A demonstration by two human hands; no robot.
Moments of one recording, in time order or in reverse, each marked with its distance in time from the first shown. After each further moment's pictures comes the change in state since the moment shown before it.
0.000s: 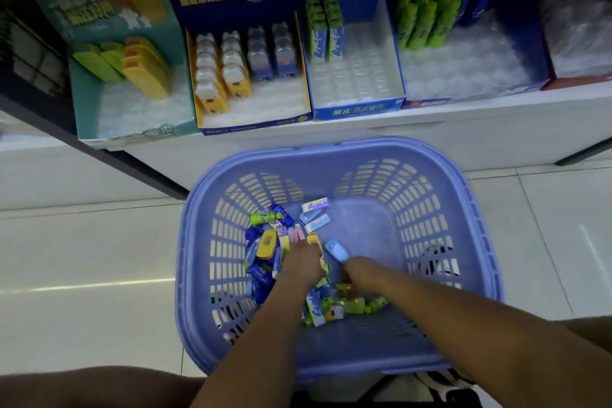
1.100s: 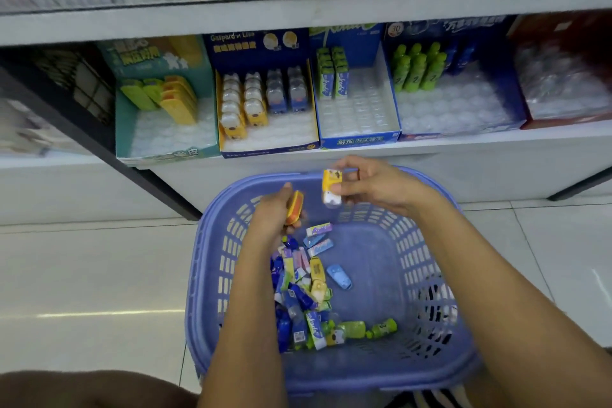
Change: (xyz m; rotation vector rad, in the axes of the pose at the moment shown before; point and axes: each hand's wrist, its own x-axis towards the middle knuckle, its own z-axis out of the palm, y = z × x) left_hand -0.053 0.000 -0.147 -1.498 0.325 -0.116; right_hand -0.112 -0.030 -0.197 1.179 0.243 -0.529
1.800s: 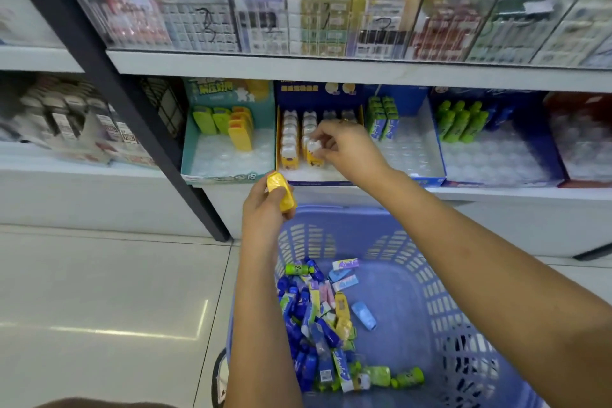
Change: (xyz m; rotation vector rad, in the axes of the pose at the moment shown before) left_hand -0.033 0.058 -0.063 -0.284 0.225 0.348; right_hand 0.087 -0.094 0.076 -1.020 0.374 -0.557
